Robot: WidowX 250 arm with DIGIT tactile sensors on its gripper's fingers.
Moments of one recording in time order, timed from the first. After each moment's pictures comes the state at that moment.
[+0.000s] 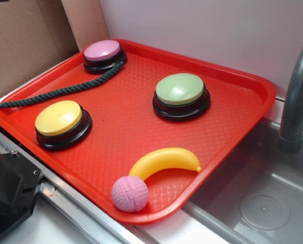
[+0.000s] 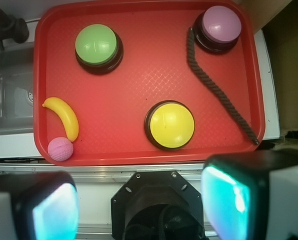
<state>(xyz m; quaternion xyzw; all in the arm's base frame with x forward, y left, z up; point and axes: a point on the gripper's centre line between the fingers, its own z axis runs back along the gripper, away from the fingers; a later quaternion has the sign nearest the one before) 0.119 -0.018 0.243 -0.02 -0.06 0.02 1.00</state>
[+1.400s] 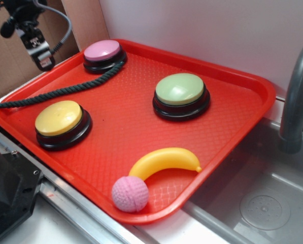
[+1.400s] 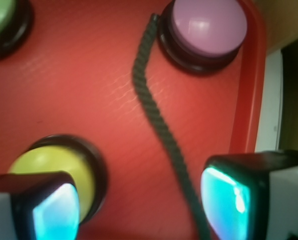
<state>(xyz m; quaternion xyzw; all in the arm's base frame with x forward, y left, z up) 0.194 0.105 0.099 0.02 -0.07 -0.14 0.99</state>
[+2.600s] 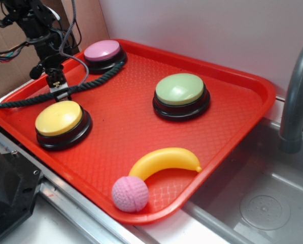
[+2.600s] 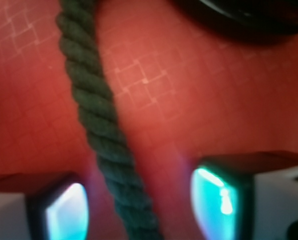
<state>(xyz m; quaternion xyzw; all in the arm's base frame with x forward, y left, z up) 0.216 0.133 0.017 0.02 -0.03 -0.20 0.98</state>
